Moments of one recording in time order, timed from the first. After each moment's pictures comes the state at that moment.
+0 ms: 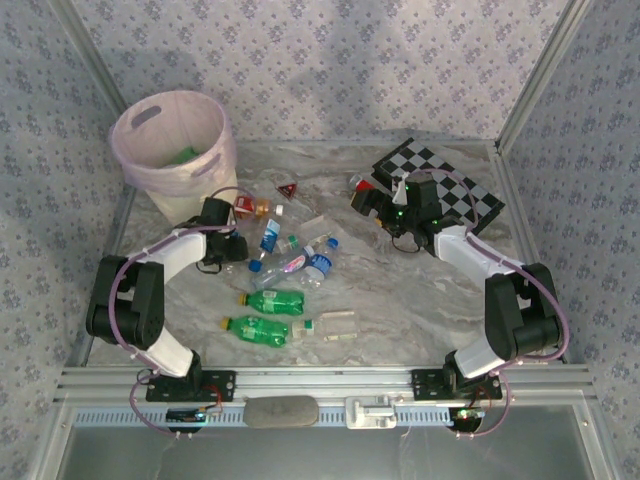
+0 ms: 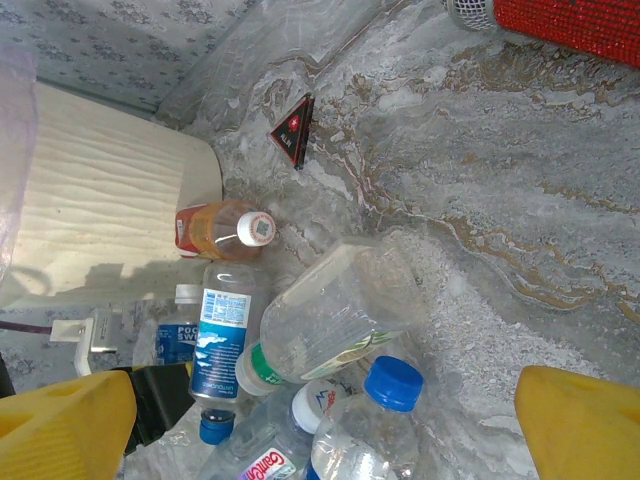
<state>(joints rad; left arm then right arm) -0.22 1.58 0.88 -0.47 -0.06 -0.35 0.30 1.51 0.94 -0.03 -0.45 0.78</state>
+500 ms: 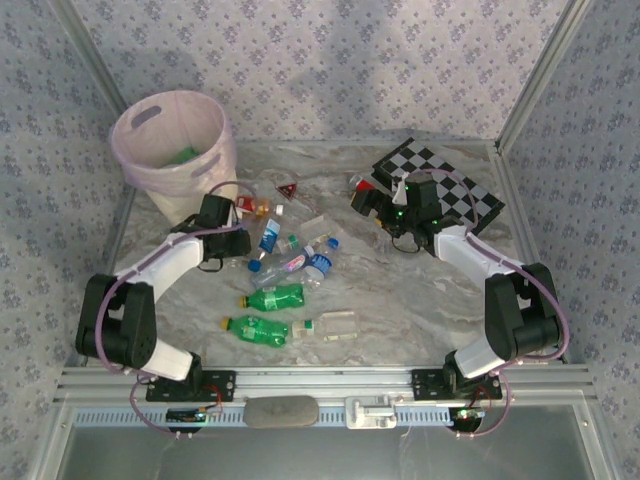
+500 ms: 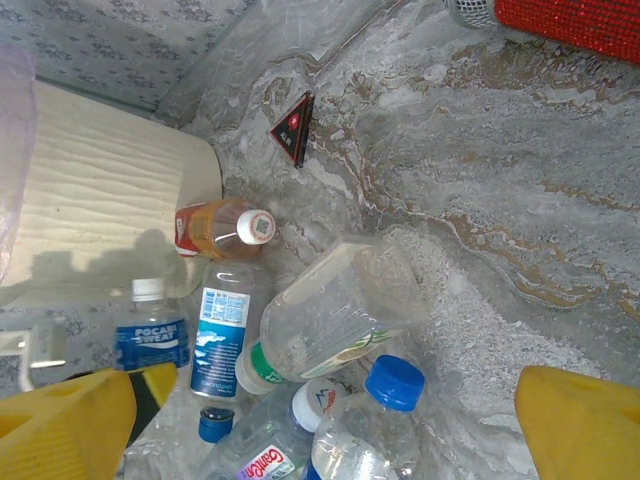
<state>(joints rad) -0.28 1.44 0.89 -0.48 -0.06 -0.35 0.30 1.51 0.94 -0.03 -0.45 0.78</state>
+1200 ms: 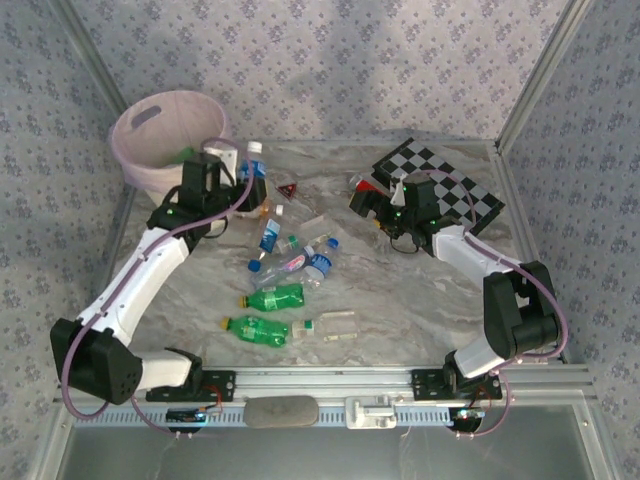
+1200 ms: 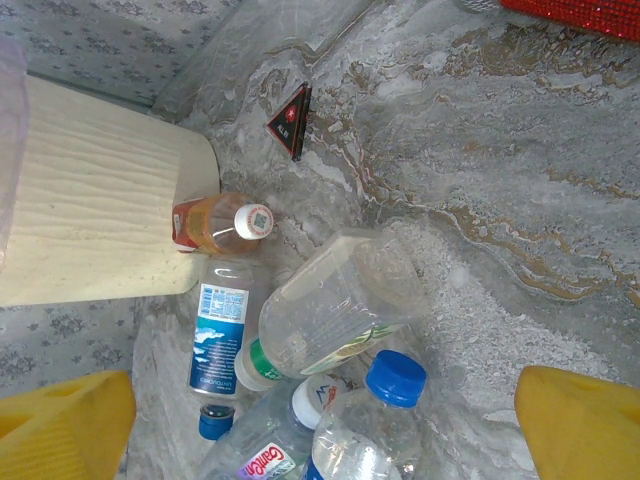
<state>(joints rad) -0.36 1.28 1.22 -0.44 0.07 -0.30 0.31 1.52 0.94 -0.03 -0.45 0.79</state>
